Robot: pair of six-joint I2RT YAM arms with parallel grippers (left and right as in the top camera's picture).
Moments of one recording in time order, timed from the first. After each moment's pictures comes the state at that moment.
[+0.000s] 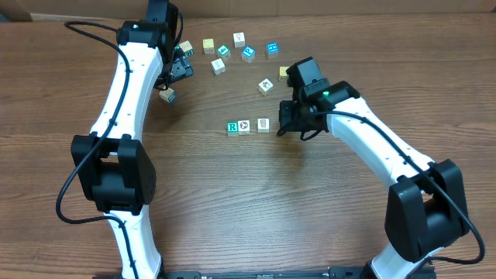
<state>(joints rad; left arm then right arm) -0.12 2.14 2.02 -1.19 -0.26 -0.61 0.41 1.82 1.38 -0.79 -0.07 0.42</state>
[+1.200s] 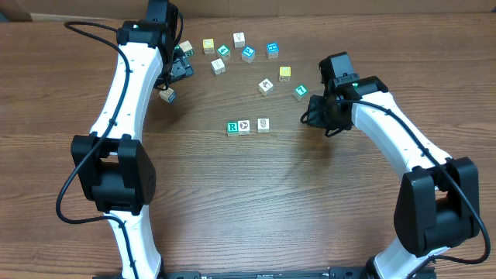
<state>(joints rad) -0.12 2.14 2.02 -1.19 -0.26 -0.61 0.25 1.82 1.35 -0.83 -0.04 0.43</state>
